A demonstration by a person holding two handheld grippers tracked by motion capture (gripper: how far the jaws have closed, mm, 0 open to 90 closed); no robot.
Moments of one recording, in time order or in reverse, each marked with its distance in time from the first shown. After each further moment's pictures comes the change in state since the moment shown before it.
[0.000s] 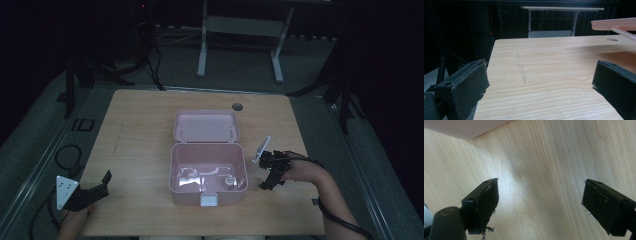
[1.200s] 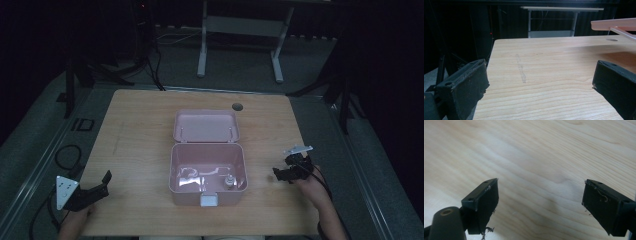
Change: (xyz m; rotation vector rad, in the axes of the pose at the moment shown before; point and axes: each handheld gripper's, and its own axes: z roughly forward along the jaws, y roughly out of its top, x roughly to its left) left arm 0.000 0.000 0.000 0.000 -0.003 -0.001; right arm -0.022 -0.087 0.030 -0.385 -0.415 0.608
